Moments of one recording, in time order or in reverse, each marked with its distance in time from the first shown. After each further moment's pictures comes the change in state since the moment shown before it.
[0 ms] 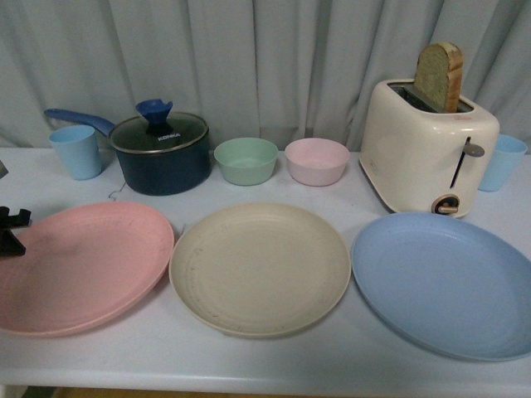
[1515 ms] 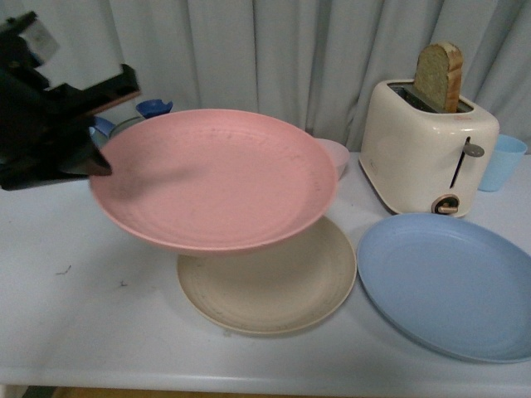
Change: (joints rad) left arm -0.492 -0.588 -0.303 -0.018 -0.216 -0.654; right arm 0.000 0.000 0.000 0.001 0.000 0.000
